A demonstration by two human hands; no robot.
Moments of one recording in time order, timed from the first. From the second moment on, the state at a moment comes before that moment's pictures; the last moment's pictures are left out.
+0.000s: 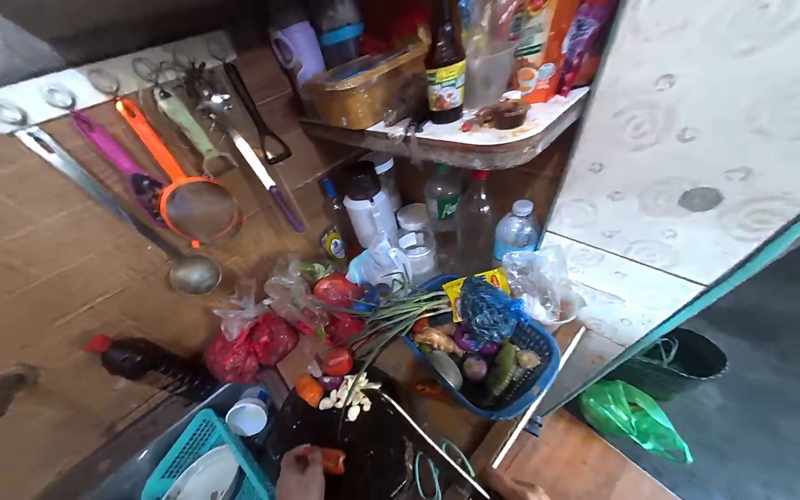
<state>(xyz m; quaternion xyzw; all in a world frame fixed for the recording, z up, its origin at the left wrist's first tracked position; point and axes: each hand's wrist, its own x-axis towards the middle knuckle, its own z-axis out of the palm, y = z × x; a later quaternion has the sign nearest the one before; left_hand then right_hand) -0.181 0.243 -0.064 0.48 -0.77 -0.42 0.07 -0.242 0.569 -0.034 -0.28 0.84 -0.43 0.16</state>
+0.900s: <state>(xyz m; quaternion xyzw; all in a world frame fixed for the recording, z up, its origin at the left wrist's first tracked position) -0.133 0.260 -0.130 0.05 -0.94 -0.25 0.23 -0.226 0.391 0.026 -0.28 0.85 0.01 0.44</state>
